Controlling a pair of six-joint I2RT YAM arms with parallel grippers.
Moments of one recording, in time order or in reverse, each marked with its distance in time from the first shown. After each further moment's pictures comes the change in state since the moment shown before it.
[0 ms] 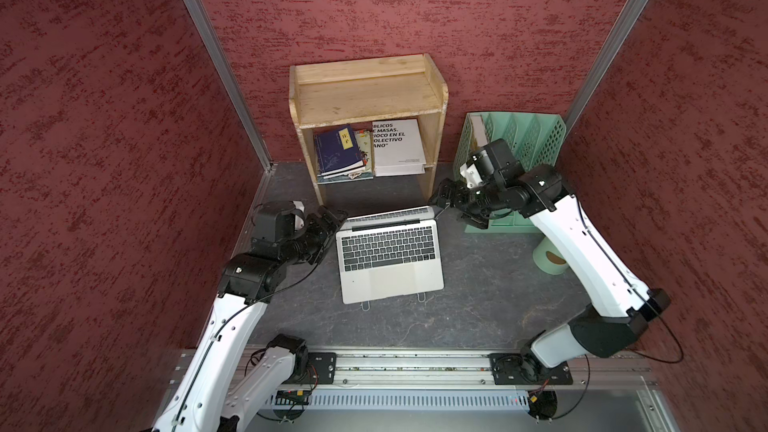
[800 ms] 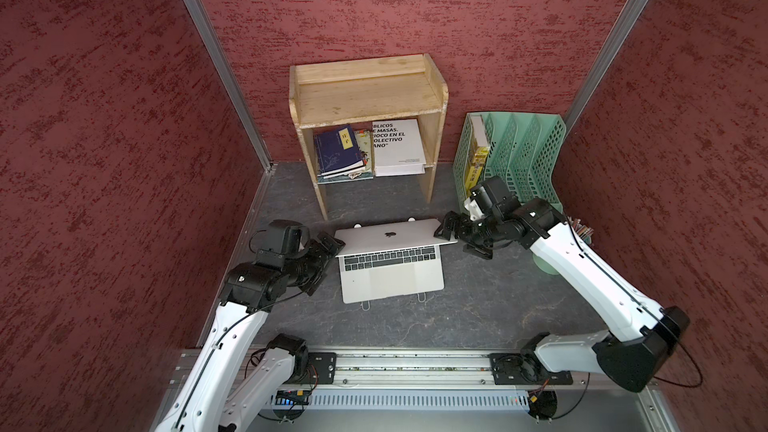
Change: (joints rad) left arm -0.020 -0.071 -0.066 -0.279 -0.068 -0.013; right arm 0.002 -0.191 -0.477 0.180 -0.014 0.034
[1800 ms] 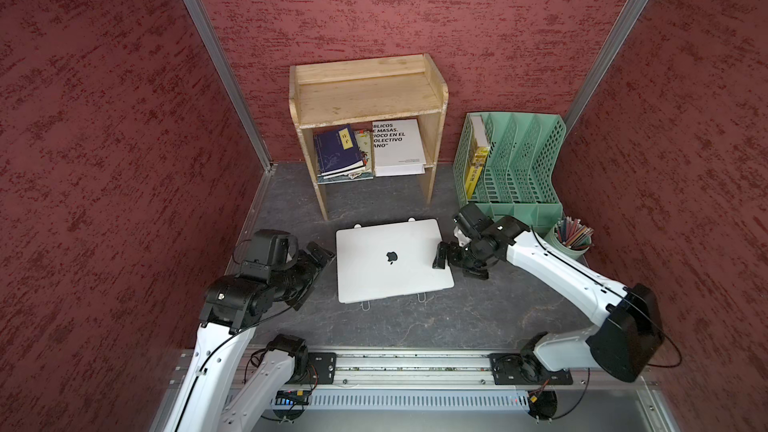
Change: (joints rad) left arm 0.034 -0.046 0.072 -0.169 -0.022 0.039; right arm 0.045 0.072 -0.274 0.096 0.048 -0.103
